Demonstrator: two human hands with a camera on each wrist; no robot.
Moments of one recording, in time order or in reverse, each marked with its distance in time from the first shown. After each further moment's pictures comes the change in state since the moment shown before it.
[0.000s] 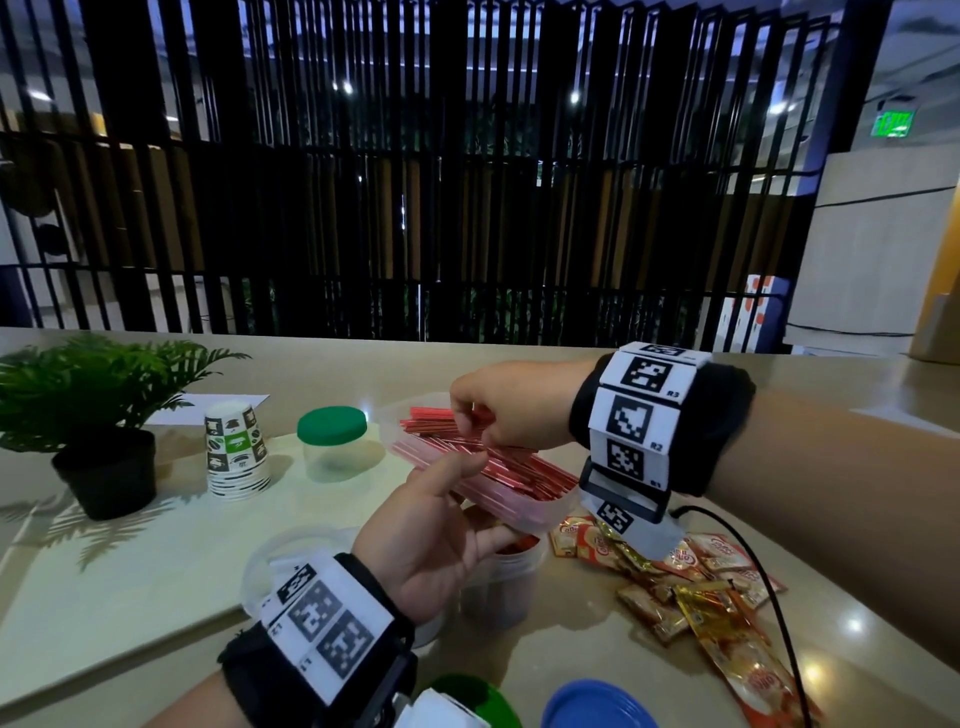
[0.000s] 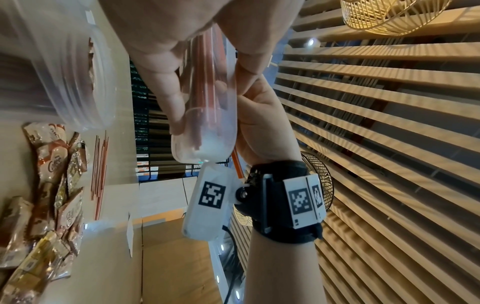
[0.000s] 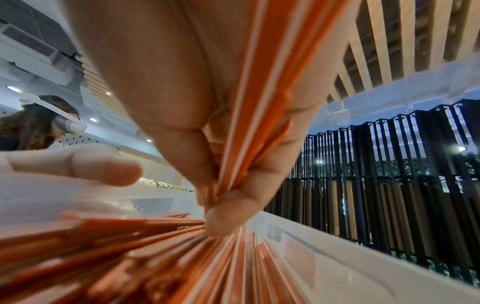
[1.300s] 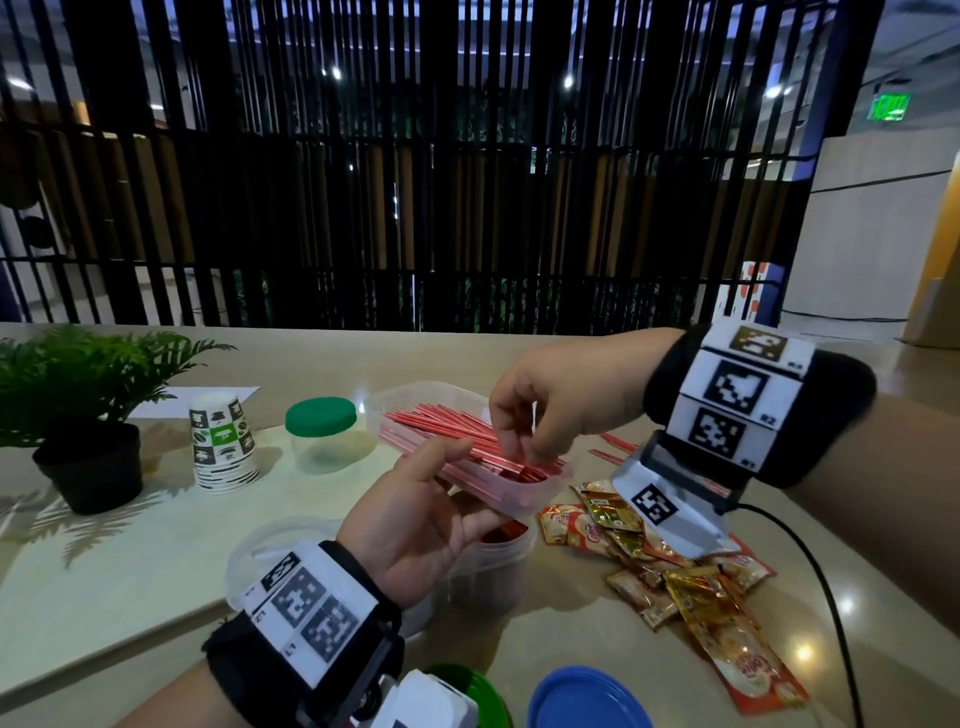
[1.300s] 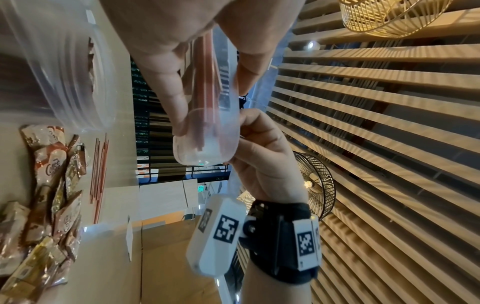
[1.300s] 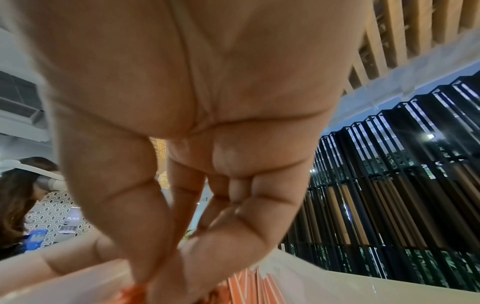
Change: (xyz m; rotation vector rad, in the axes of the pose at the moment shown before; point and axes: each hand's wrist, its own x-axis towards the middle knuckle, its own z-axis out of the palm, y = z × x) left_hand 0.009 0.001 -0.007 0.001 0.017 -0.042; right_hand -0.031 0.031 -0.015 0.264 -0.233 -0.029
